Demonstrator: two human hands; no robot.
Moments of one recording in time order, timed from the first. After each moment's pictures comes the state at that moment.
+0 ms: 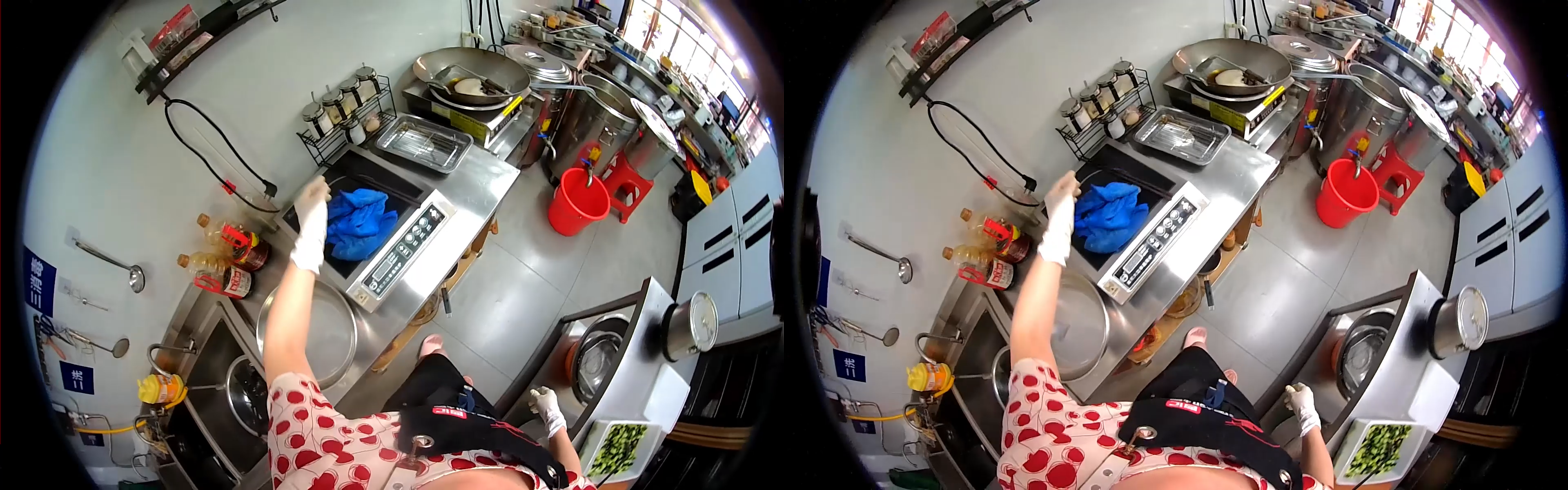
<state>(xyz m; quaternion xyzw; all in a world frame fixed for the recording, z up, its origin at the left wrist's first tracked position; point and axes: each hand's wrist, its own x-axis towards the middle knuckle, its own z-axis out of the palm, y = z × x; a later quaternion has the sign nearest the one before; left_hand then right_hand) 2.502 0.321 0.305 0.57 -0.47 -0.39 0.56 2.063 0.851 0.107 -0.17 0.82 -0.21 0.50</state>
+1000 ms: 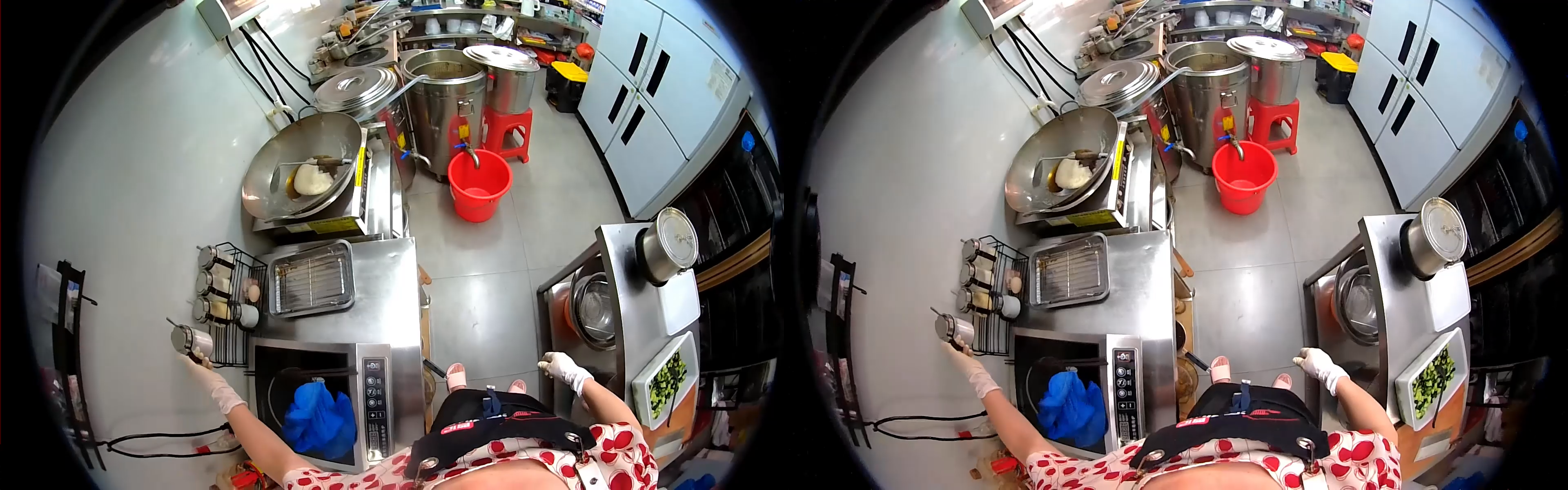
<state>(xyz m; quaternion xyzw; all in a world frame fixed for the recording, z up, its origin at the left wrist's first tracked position) 2.523 0.044 0.321 0.59 -0.35 -0.37 0.63 1.998 0.685 0.137 -0.20 0.86 -0.11 0.46</state>
